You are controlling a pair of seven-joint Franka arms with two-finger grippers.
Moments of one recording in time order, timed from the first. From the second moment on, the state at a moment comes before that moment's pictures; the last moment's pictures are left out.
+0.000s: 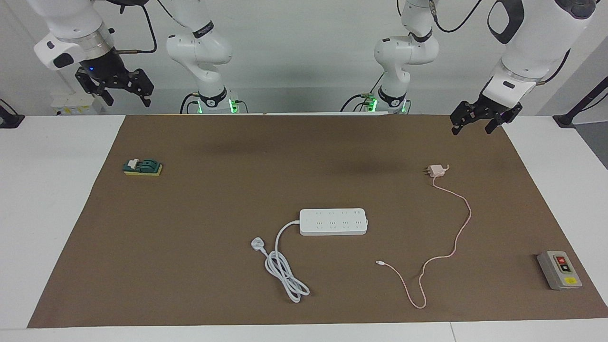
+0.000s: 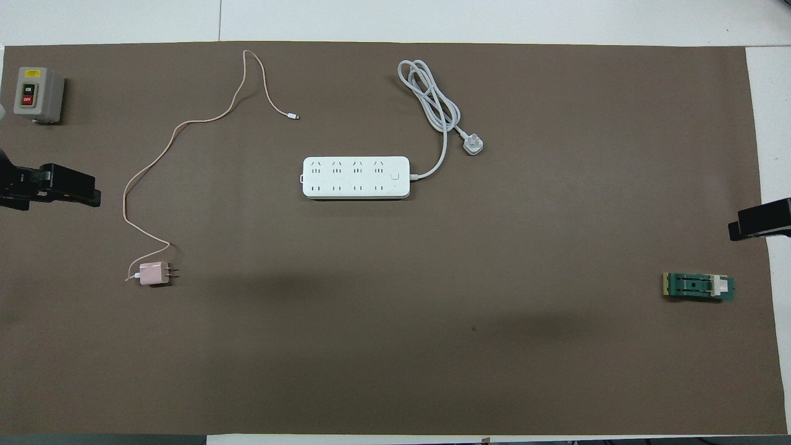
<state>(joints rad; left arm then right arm) -0.03 -0.03 -0.03 -1.63 -0.01 1.57 -0.02 -0.11 -0.15 0.01 -1.66 -0.04 1.45 -0.05</state>
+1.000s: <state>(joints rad) -0.03 -0.03 -0.03 -1.63 -0.01 1.61 -0.02 -0.11 -0.15 0.01 -1.69 -0.04 1.49 -0.05</state>
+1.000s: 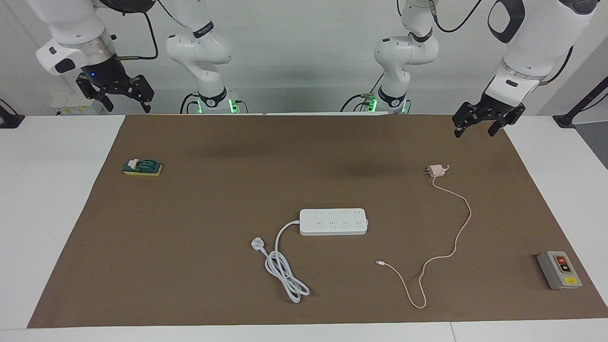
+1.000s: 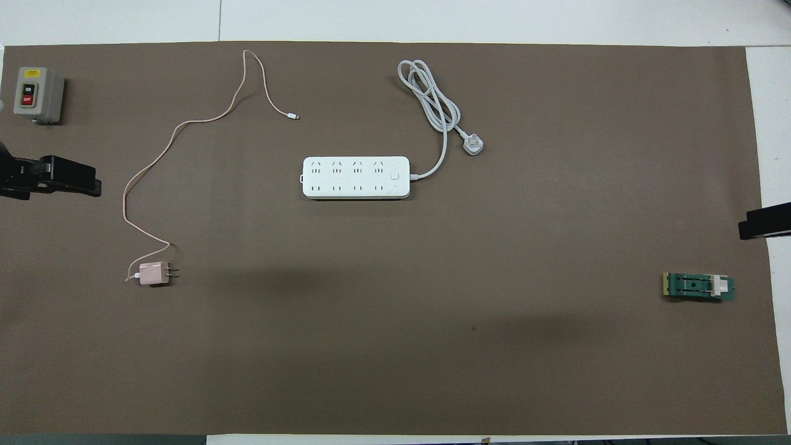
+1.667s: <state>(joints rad) -0.03 -0.03 -0.03 -1.63 -0.01 1.61 -0.02 -0.11 -0.16 0.01 -1.69 -0.04 1.49 -0.05</state>
